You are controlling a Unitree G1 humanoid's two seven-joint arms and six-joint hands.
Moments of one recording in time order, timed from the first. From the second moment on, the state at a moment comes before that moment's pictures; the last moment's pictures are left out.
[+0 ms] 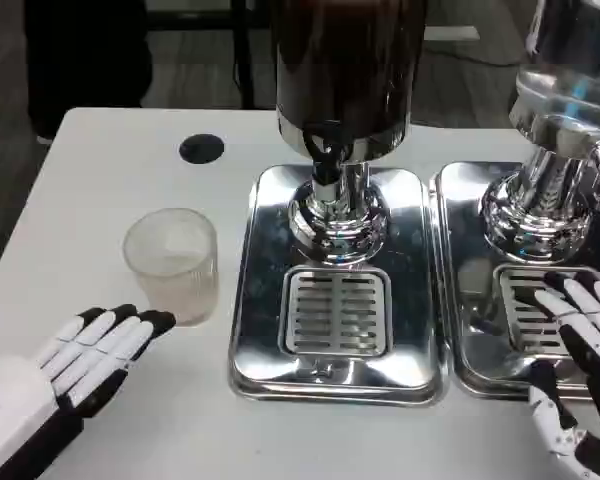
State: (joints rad) left arm 0.31 0.83 0.08 0.38 0.76 -1.07 0.39; right arm 0.52 -0.43 0.00 -0.17 -0.82 -0.40 -0.41
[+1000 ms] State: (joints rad) left arm 0.32 0.83 0.08 0.38 0.75 -1.06 0.36; right arm 0.52 -0.42 -0.02 -0.17 -0.80 -0.40 -0.42
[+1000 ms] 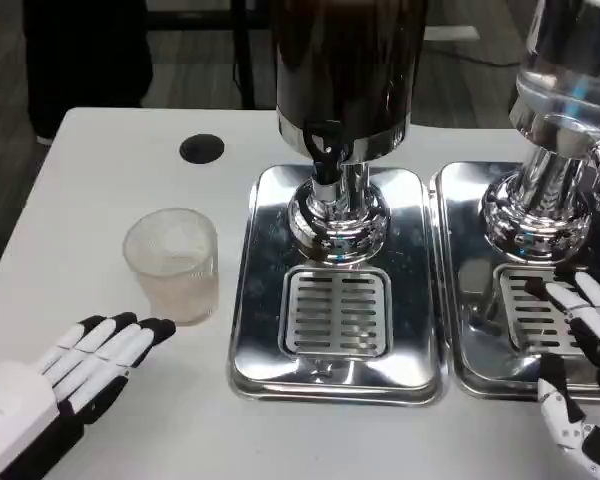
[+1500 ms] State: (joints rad) left arm 0.32 0.83 0.08 0.37 0.69 -1.02 0.32; right arm 0.52 -0.40 -0.02 -0.17 -0.80 -0.40 -0.42
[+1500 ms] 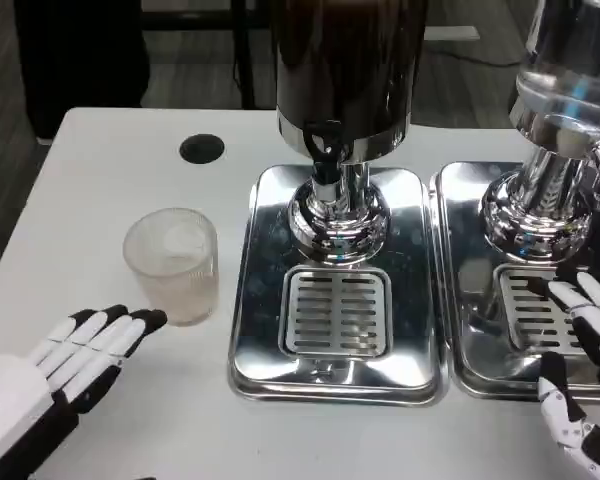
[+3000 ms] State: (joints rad) left arm -0.27 0.64 -0.07 0.83 0.40 -0.65 0.03; right arm 0.52 -0.36 -0.01 -0.24 -0.78 -0.39 -0.40
